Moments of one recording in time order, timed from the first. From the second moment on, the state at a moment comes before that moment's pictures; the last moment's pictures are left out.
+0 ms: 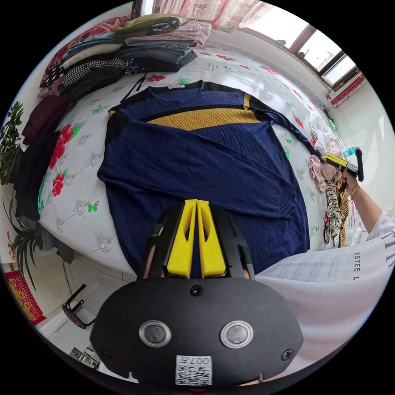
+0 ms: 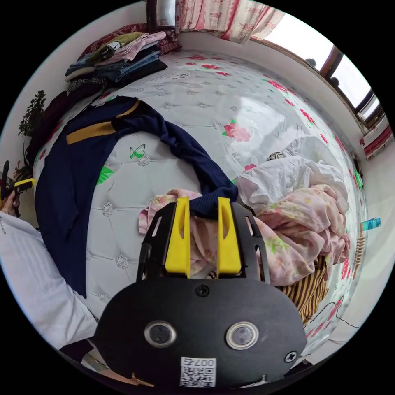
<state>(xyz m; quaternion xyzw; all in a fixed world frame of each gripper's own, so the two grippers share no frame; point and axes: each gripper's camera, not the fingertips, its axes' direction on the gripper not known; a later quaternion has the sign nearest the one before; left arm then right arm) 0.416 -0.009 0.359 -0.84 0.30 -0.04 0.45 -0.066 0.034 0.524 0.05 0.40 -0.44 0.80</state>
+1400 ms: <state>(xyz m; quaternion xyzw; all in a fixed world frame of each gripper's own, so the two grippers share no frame) 0.276 -0.010 0.275 -0.82 0.30 -0.24 0.43 -0.423 0.421 0.857 -0.29 -0.02 -0.75 0.60</state>
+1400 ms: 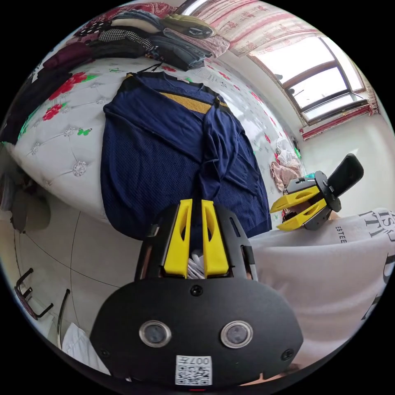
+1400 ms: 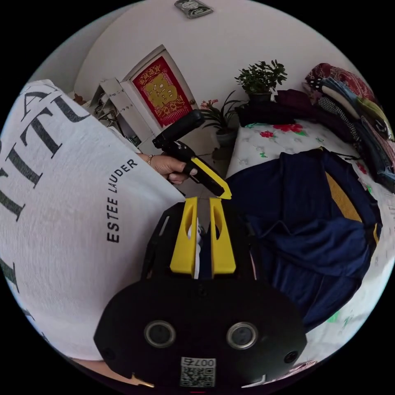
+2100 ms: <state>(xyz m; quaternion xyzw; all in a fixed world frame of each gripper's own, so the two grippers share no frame) 0.331 0.028 0.285 -0.82 0.37 -0.19 0.39 -0.395 0.062 0.836 -0.05 0.31 -0.54 0.78</state>
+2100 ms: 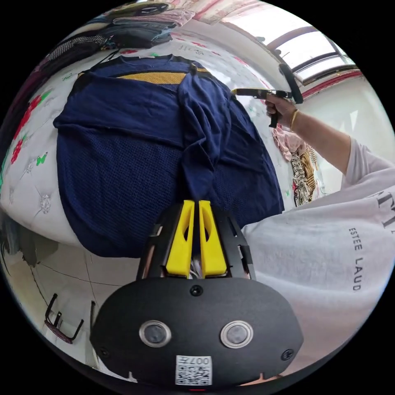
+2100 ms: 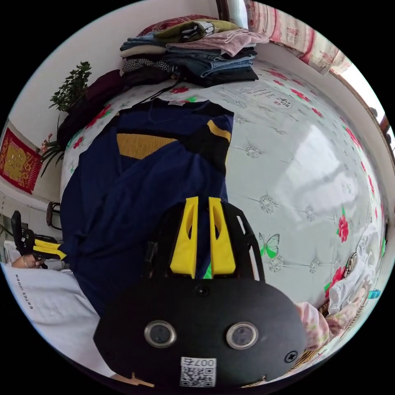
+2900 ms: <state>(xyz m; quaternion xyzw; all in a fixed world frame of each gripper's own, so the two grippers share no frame) 0.252 0.021 0.263 -0.81 0.31 -0.28 0.41 -0.481 0.055 0.836 -0.10 0.29 -0.61 0.73</state>
